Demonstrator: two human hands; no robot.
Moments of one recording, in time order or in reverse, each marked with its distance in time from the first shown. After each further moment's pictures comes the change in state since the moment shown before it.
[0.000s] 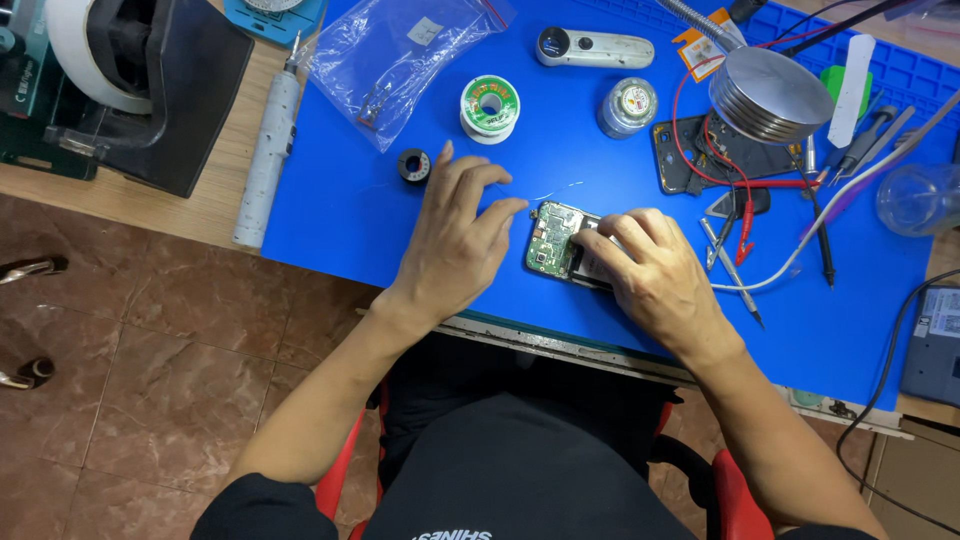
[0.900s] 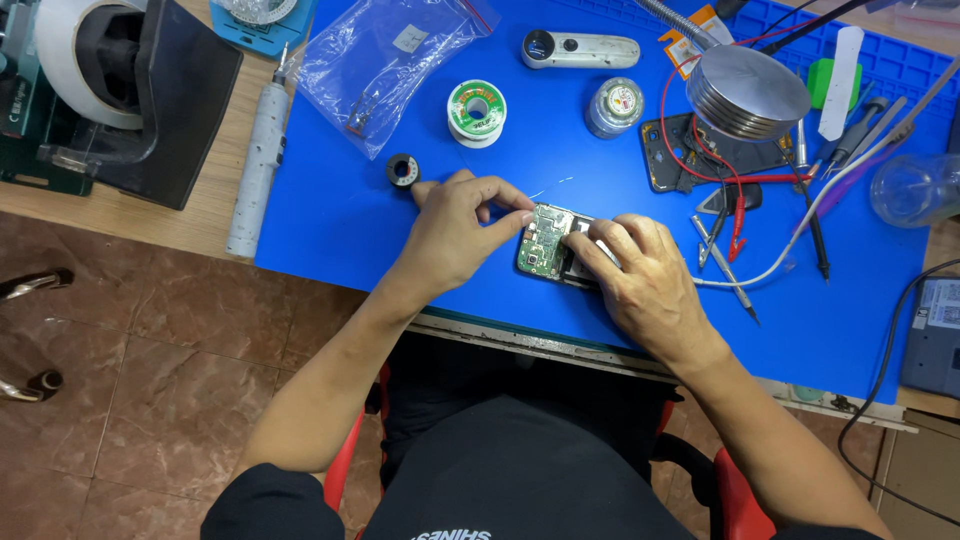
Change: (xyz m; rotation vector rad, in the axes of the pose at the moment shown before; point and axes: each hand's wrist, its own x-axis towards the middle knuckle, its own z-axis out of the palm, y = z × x) left_hand 0.024 -0.003 0.000 -0.450 -0.315 -0.535; right_hand -0.007 -0.006 0.000 -0.085 0.054 -0.006
